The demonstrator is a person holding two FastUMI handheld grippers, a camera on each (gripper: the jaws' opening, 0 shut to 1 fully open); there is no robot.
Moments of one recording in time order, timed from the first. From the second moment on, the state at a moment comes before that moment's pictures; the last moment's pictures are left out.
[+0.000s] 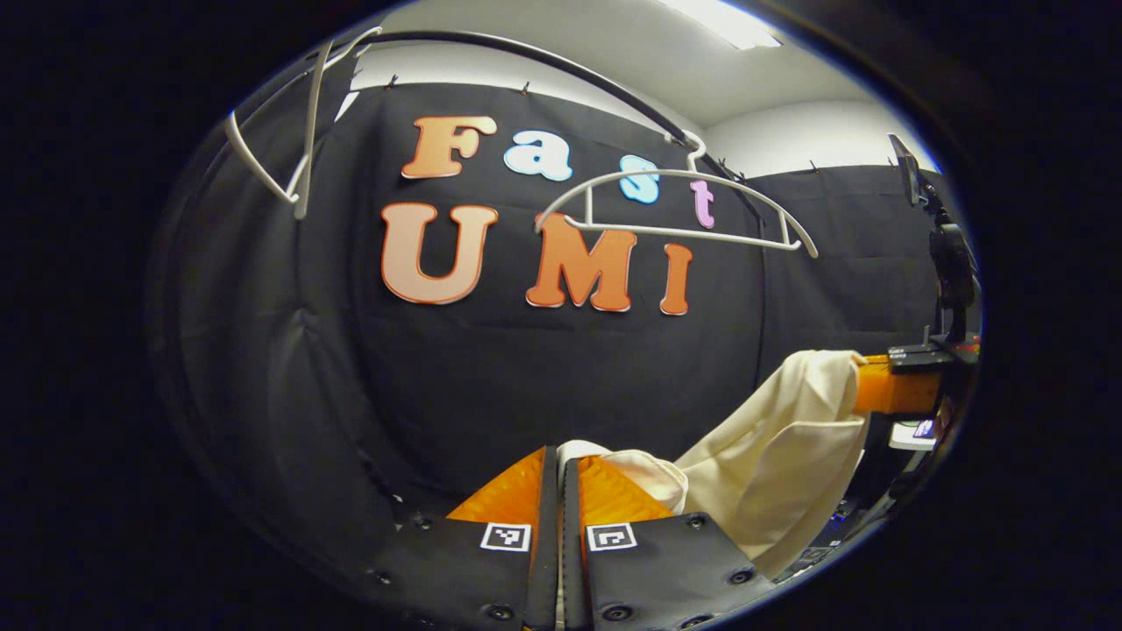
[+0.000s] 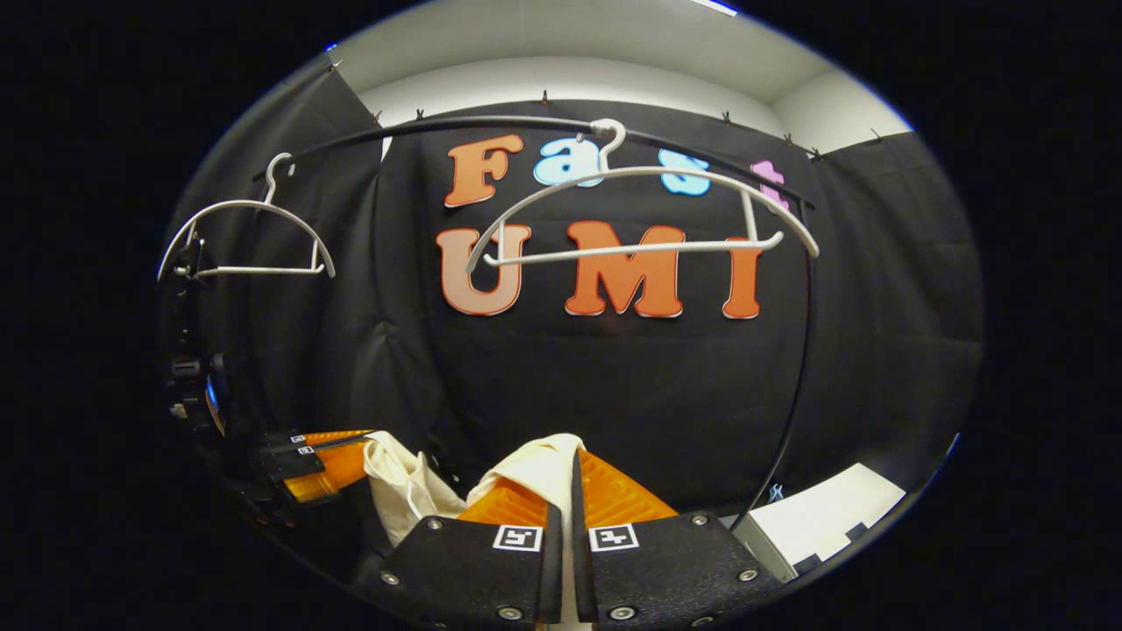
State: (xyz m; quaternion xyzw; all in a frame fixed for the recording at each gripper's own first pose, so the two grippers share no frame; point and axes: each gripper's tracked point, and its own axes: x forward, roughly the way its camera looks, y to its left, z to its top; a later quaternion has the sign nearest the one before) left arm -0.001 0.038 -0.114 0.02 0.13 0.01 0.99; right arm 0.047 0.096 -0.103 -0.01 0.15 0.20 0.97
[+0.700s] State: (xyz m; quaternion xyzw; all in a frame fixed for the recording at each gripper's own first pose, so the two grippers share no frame) left arm -0.047 0.015 -0.280 -0.11 0.37 0.01 0.92; right arm -0.010 0.076 -0.297 0.00 0.40 0.14 0.91
